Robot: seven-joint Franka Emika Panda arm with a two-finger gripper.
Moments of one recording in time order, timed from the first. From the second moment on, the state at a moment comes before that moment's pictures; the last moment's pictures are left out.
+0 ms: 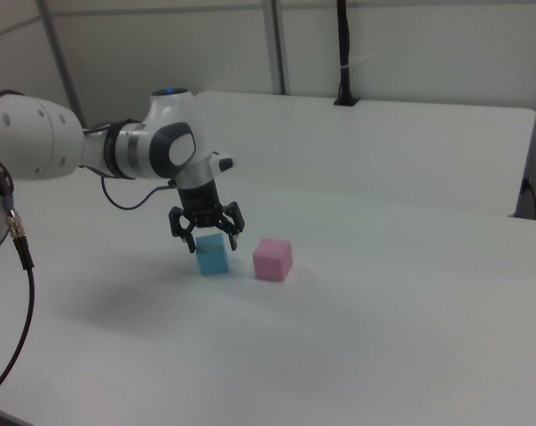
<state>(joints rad) 0.05 0.46 0.01 -1.64 -0.12 2.07 -0.27</state>
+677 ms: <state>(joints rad) 0.04 0.47 0.05 -1.62 -0.12 2.13 -0.07</state>
